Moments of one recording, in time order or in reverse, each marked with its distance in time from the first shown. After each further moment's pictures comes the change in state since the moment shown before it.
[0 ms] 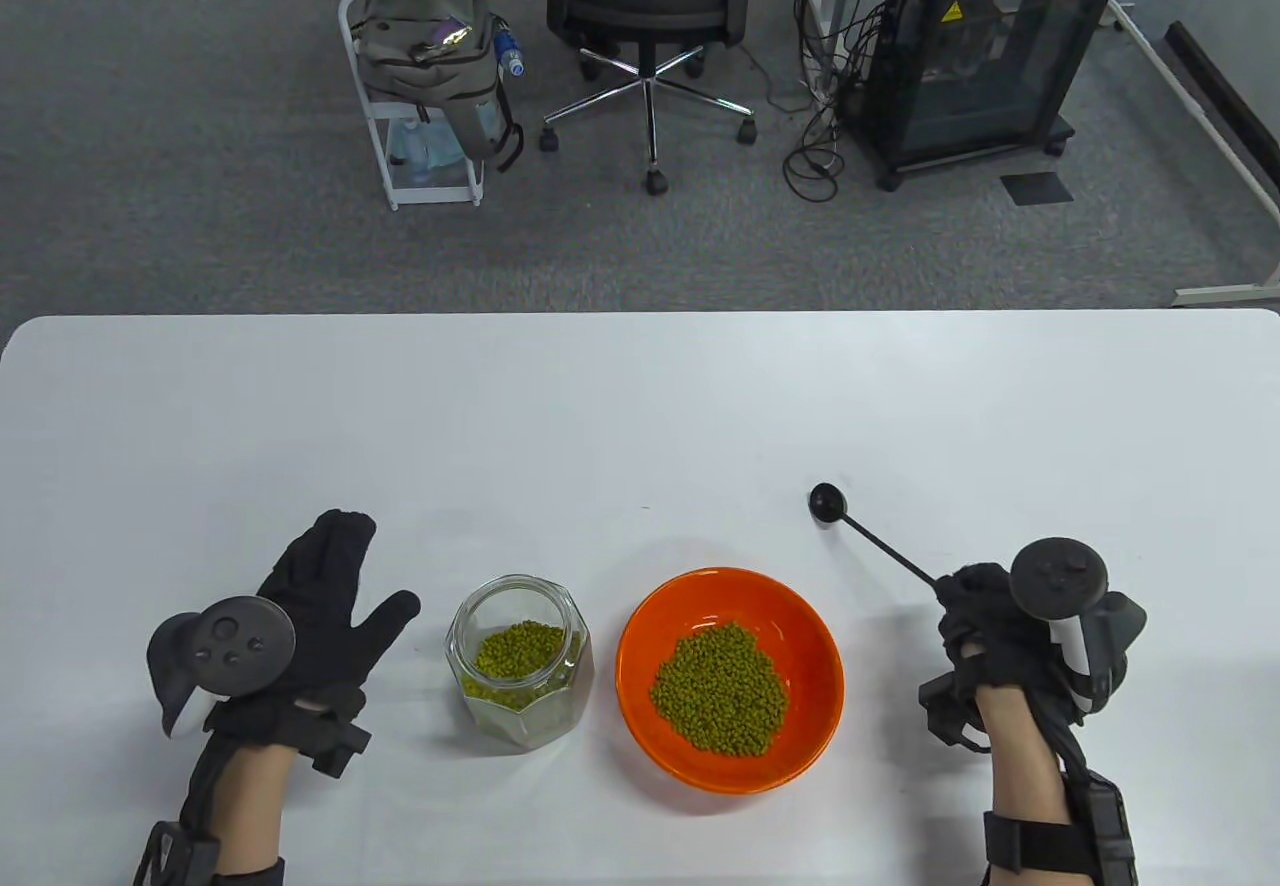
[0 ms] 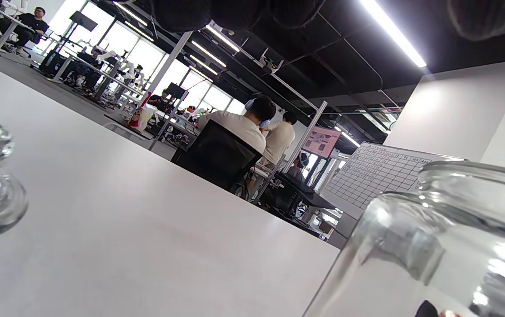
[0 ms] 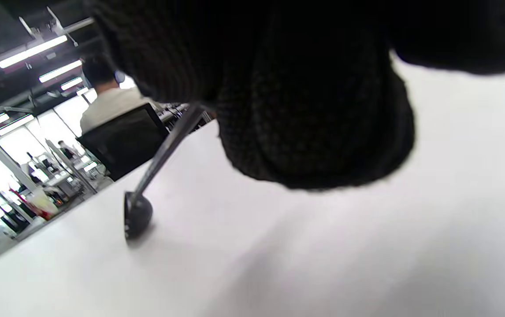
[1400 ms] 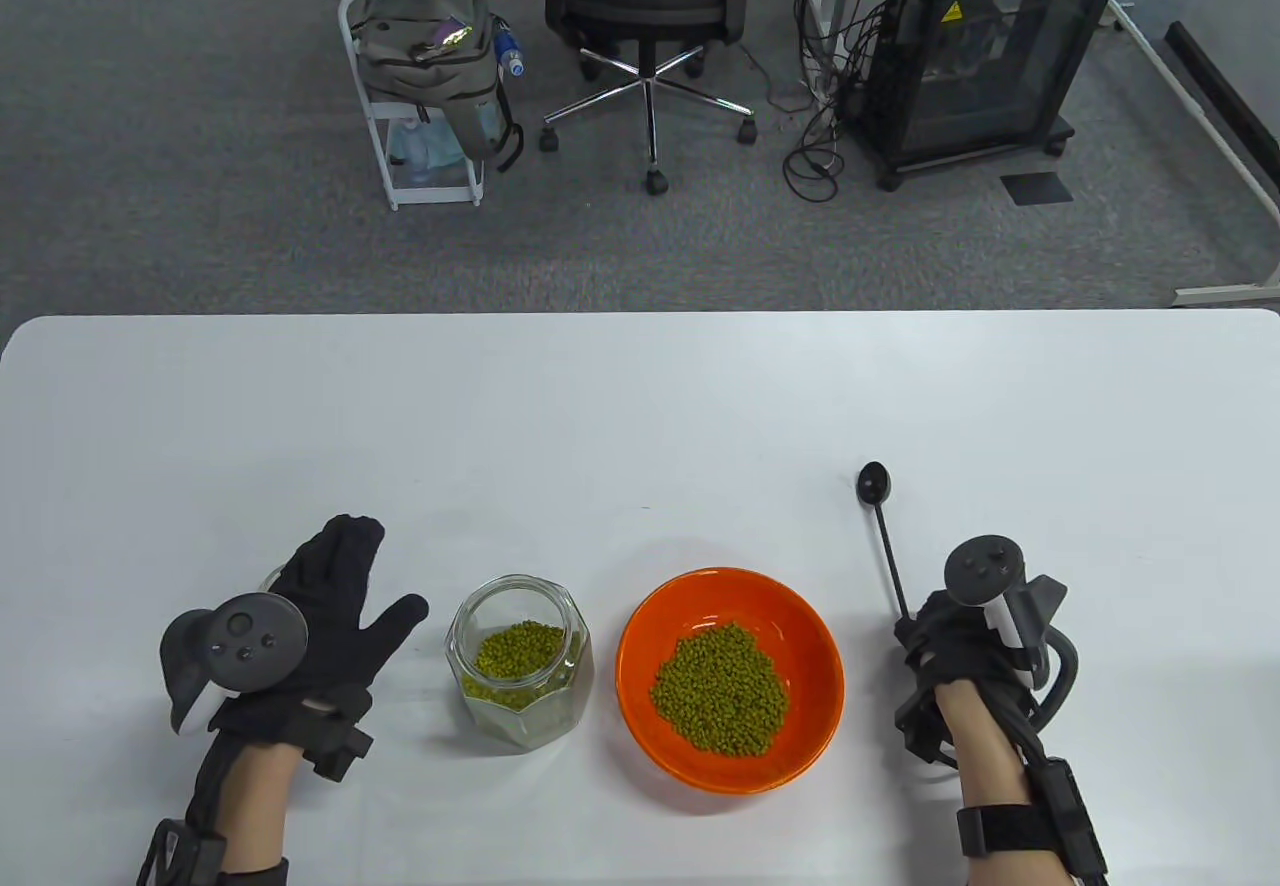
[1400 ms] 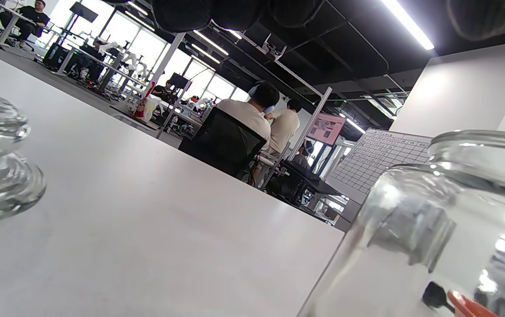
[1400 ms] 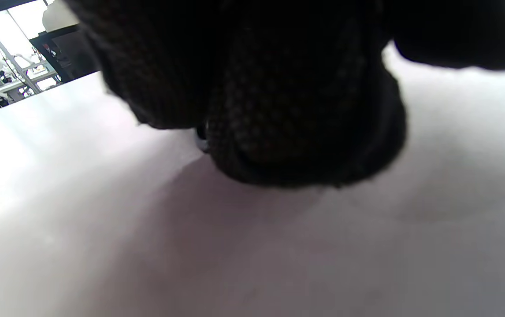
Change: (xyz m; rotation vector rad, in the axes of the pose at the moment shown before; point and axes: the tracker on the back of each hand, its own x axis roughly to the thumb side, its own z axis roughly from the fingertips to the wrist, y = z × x) left_hand 0.000 -0.007 -0.002 -0.048 0.016 -0.025; right_hand 0.004 0.050 -0.008 0.164 0.048 0.189
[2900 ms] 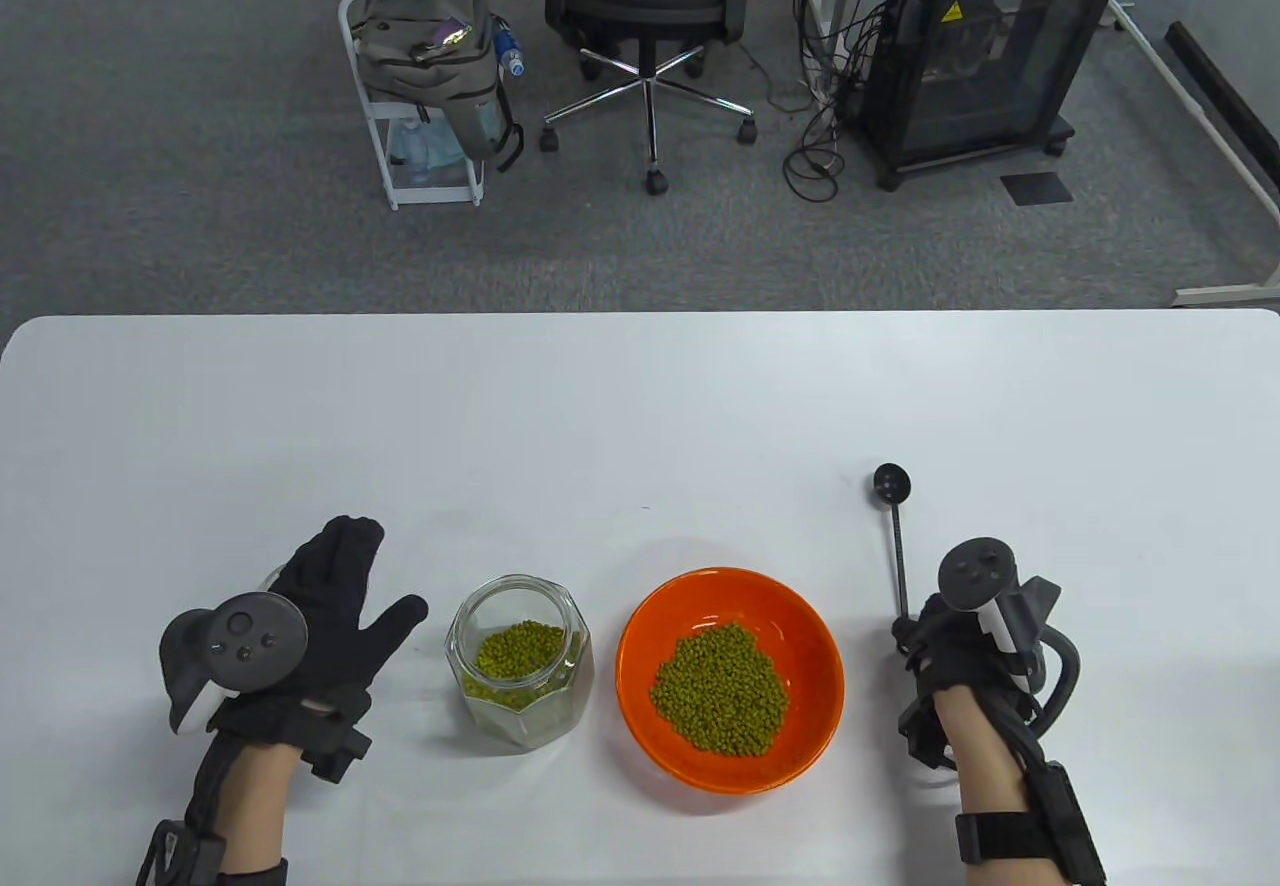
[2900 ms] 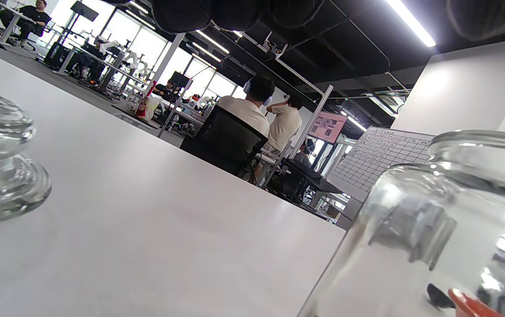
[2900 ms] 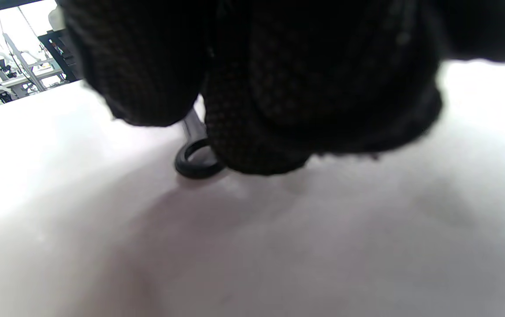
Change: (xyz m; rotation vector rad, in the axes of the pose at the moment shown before) left_hand -0.001 -0.001 0.000 -0.007 0.004 -0.005; right_hand 0.002 -0.004 0.007 -0.045 -0.021 0.040
